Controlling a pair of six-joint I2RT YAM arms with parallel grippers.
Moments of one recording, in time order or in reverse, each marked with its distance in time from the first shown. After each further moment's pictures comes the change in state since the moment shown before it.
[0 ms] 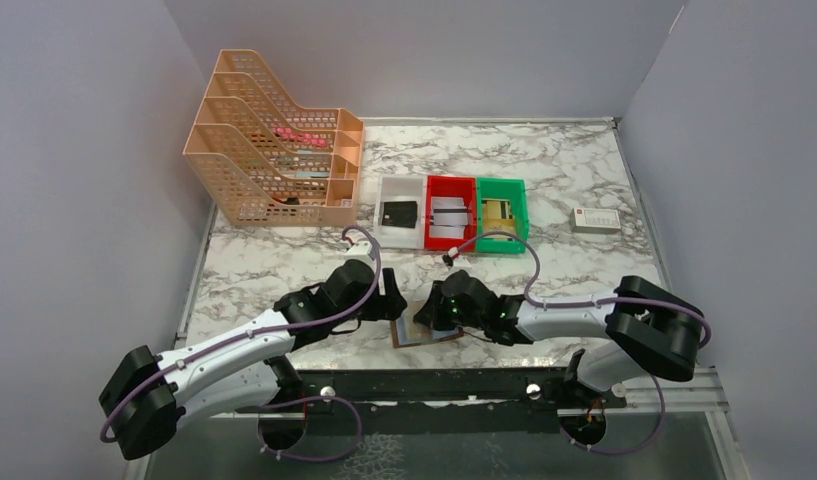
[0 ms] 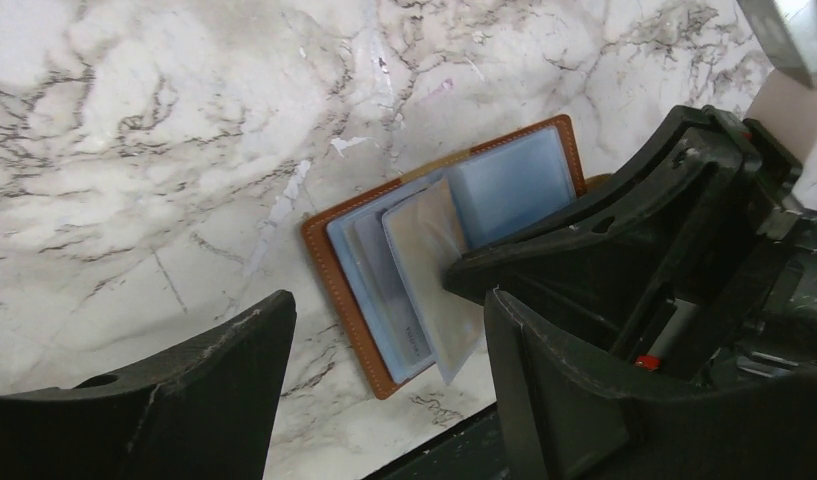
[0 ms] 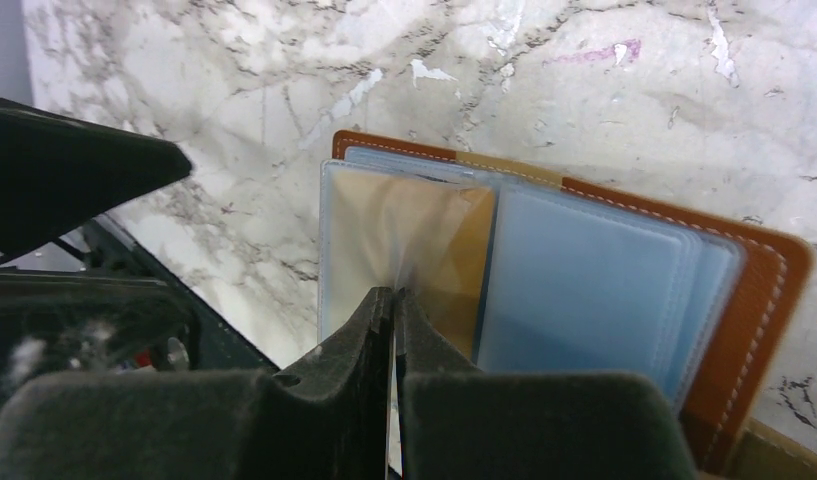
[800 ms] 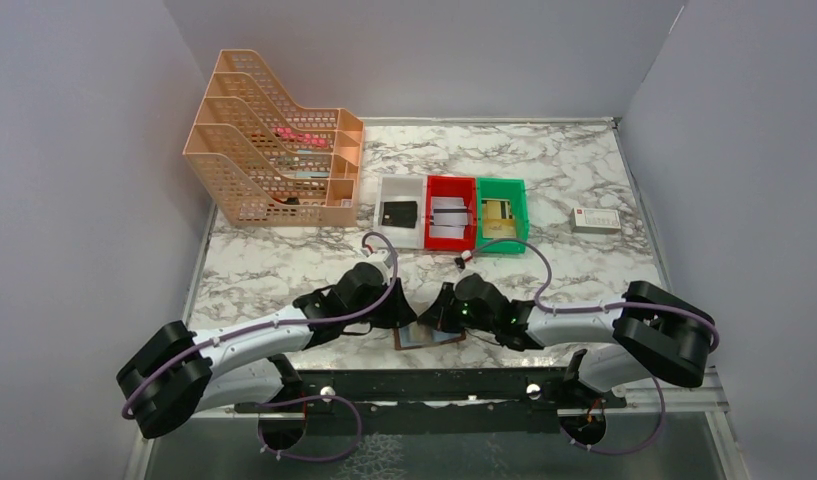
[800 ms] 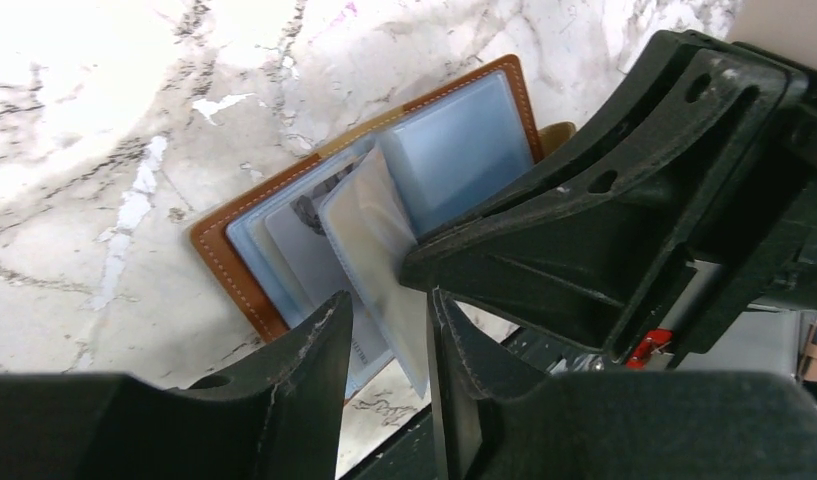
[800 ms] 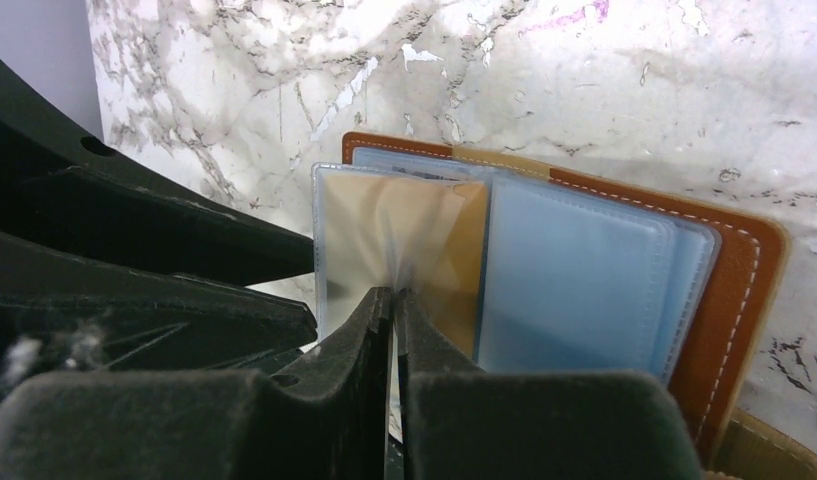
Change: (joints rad) left arm 0.000 0.166 -0.087 0.282 0.238 -0.030; right arm -0.027 -0.063 -0.107 0.126 -0.047 0.092
